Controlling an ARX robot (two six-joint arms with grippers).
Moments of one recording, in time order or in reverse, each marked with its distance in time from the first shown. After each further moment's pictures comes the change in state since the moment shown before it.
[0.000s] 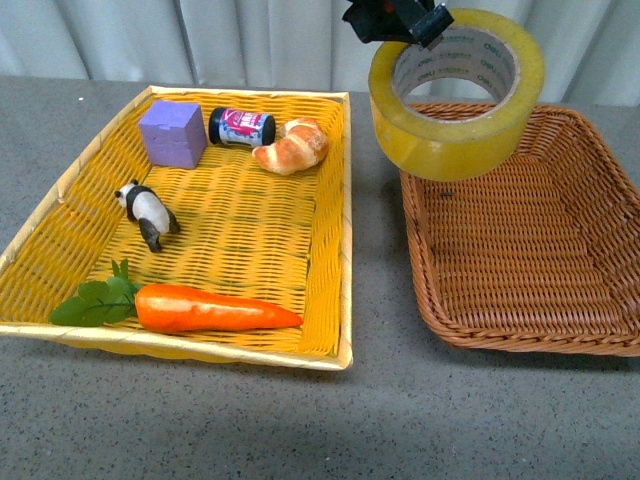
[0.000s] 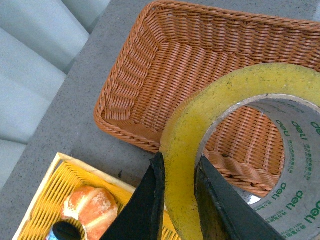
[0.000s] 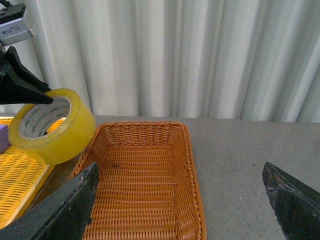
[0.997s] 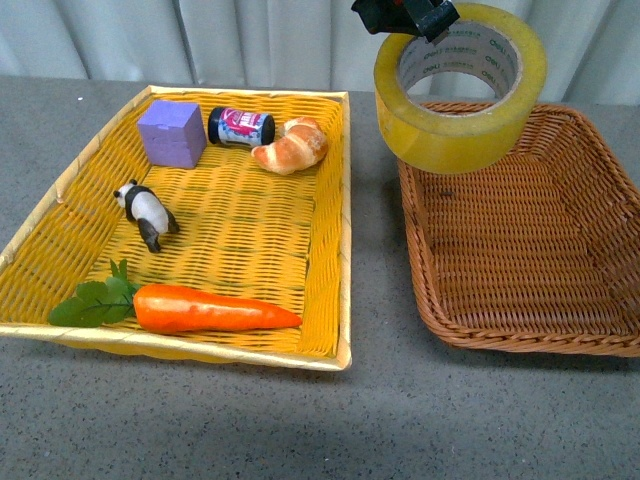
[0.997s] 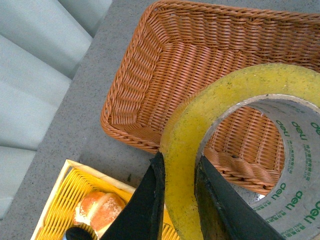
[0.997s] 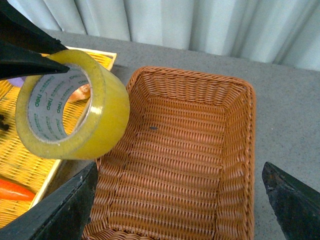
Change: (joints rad) left arm -0.011 0.026 0.051 -0.031 -0.015 0.043; right arm 0.030 1.178 0.613 0.104 -0.211 -0.068
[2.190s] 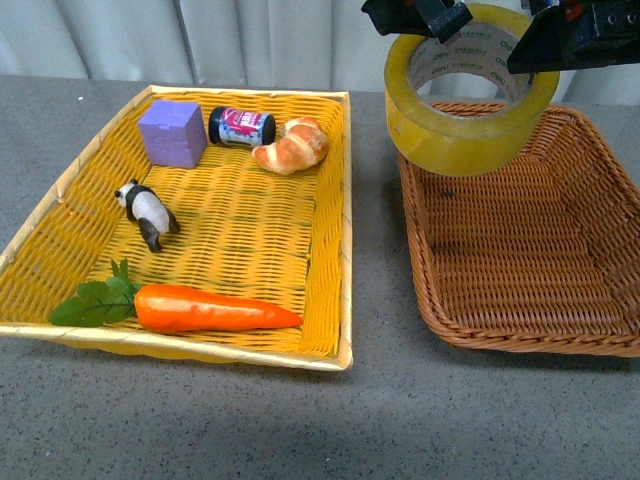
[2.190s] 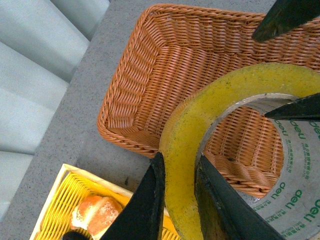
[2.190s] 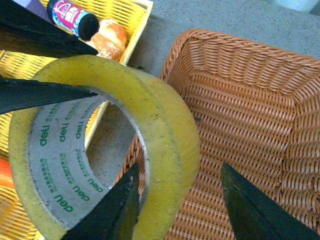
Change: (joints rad) left arm -0.004 0.000 0.002 0.000 0.002 -0.002; right arm 0.171 0.497 0.480 -0.288 0.070 0.004
